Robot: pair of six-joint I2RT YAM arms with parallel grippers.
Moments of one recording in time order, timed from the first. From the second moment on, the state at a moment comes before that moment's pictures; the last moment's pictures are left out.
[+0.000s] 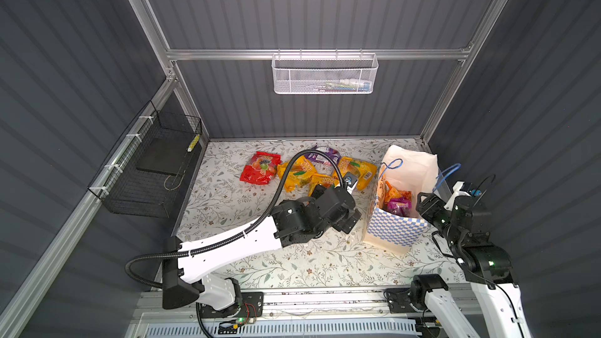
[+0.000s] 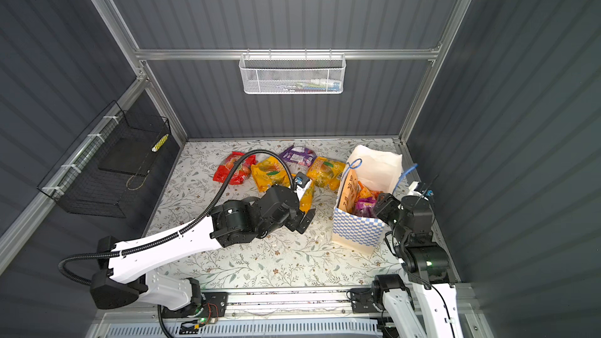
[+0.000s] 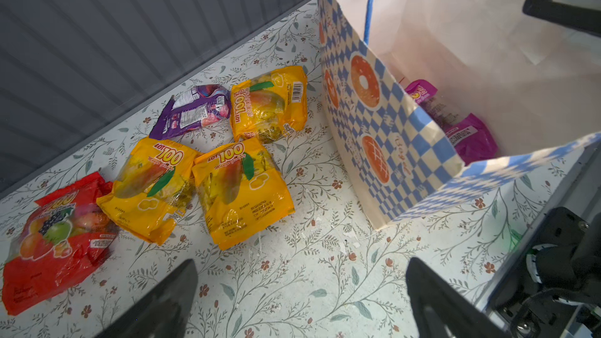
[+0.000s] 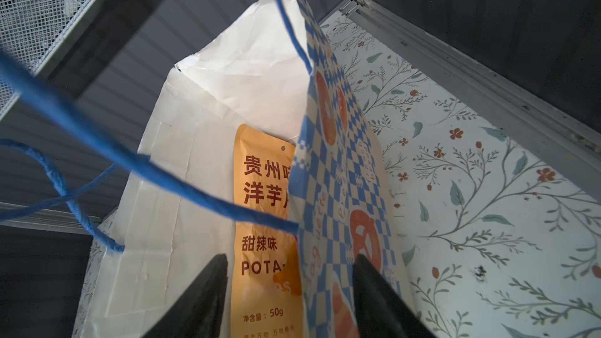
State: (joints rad) left arm -1.24 1.42 1.43 -0.71 -0.48 -0.27; right arm 0.05 0.58 0.90 -0.82 0.12 0.67
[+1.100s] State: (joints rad) left arm -0.74 1.65 1.23 -0.55 -0.03 -0.45; right arm 0.05 0.63 0.94 -0.84 0.22 0.65
